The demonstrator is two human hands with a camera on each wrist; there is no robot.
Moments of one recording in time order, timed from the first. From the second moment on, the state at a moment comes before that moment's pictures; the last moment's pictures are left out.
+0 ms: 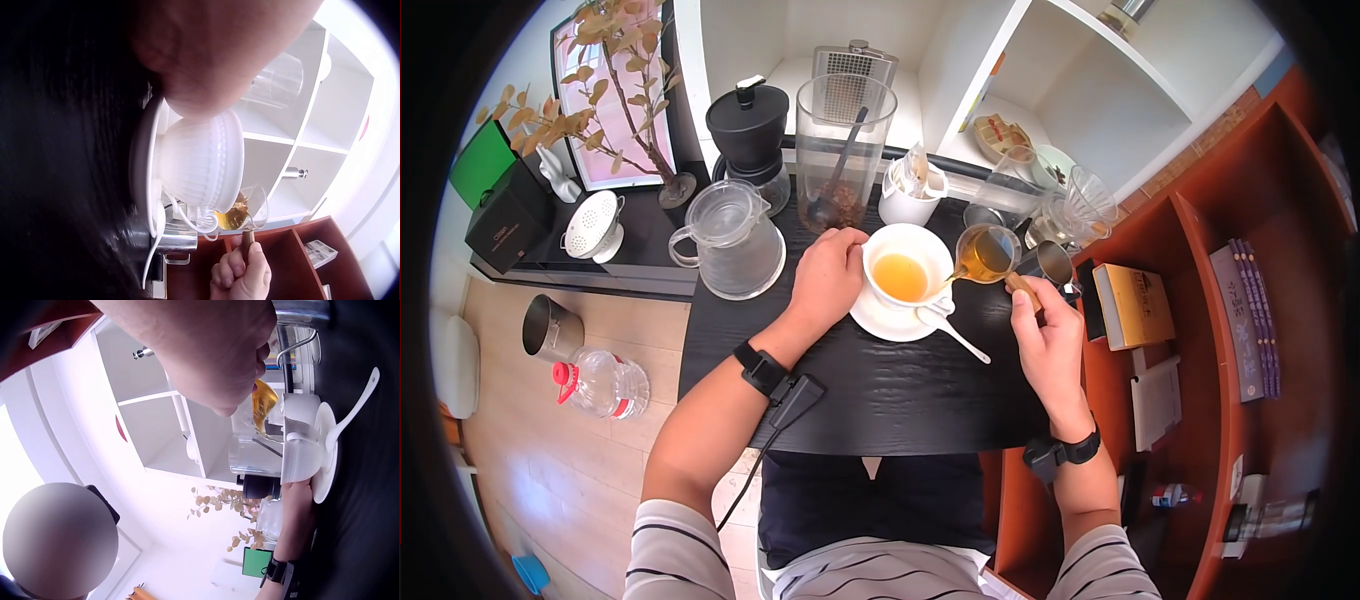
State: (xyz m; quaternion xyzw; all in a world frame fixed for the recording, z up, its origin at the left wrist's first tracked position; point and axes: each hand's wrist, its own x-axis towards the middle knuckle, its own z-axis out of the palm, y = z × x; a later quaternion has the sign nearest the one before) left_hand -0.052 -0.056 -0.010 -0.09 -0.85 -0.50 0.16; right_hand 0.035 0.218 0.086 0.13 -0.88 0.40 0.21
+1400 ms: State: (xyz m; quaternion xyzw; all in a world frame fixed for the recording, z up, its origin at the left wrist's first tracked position) left_hand -0.051 -0.053 -0.012 -0.08 -0.85 -0.50 0.16; right_hand -0.028 0.179 0.089 0.12 -0.89 0.36 0.24
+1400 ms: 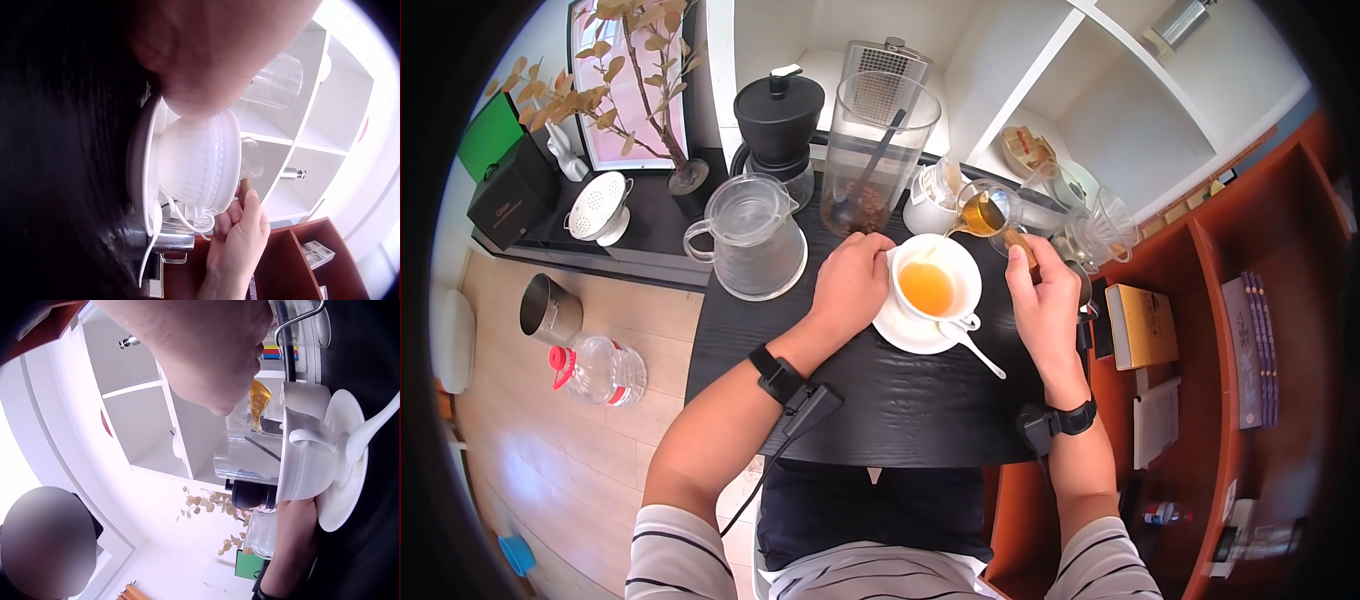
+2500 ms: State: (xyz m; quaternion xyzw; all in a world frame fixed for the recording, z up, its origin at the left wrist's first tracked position) left_hand -0.053 -0.054 -0.013 -0.08 -0.85 -0.49 0.17; right_hand 0.027 0.169 0.103 0.21 -0.90 0.33 0.21
